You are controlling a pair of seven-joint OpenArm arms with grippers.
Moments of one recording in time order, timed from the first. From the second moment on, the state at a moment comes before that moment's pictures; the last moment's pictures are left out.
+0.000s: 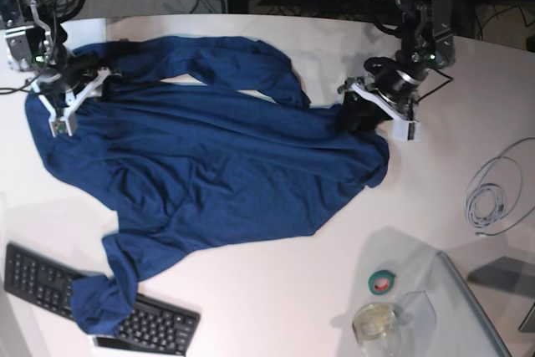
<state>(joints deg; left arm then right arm) 8.6 -7.1 -16.9 64.0 -17.7 -35.9 17.3 -14.9 24.5 -6.8 78.9 25.9 1.3 -33.5</state>
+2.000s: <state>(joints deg) 8.6 -10.5 -2.4 93.6 1.6 -28.7 64.4 -10.3 24.5 -6.9 81.3 25.7 1.2 -38.4</state>
